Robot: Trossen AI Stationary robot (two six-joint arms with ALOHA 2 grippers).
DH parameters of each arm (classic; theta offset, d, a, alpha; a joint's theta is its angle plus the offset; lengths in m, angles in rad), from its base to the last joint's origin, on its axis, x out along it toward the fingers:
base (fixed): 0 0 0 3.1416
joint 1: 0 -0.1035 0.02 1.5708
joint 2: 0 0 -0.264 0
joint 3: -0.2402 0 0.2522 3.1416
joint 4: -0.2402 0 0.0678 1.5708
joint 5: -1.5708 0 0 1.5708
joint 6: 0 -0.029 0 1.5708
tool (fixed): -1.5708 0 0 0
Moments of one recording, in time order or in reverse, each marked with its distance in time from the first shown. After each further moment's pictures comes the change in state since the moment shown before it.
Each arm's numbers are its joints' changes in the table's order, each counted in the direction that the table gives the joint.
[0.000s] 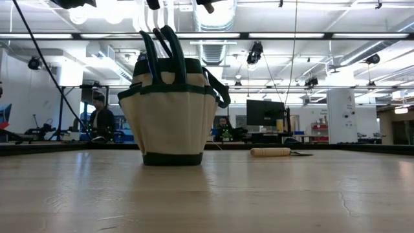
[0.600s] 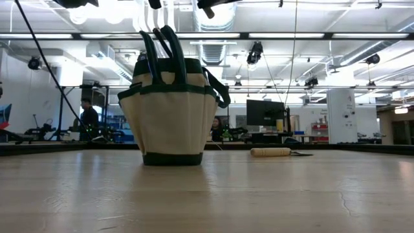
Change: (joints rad) left arm 0.000 0.017 -0.013 0.015 -0.017 -0.018; right arm 0.002 0.000 0.001 -0.028 0.001 -0.015
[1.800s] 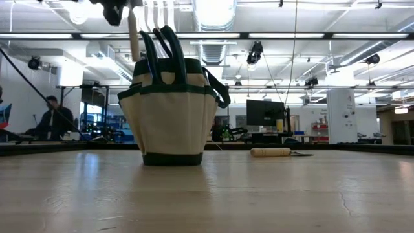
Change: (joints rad) left arm -0.026 -0.409 0.034 -0.876 0.103 -0.020; right arm -0.069 -0.194 0.063 -0.129 0.402 -0.210
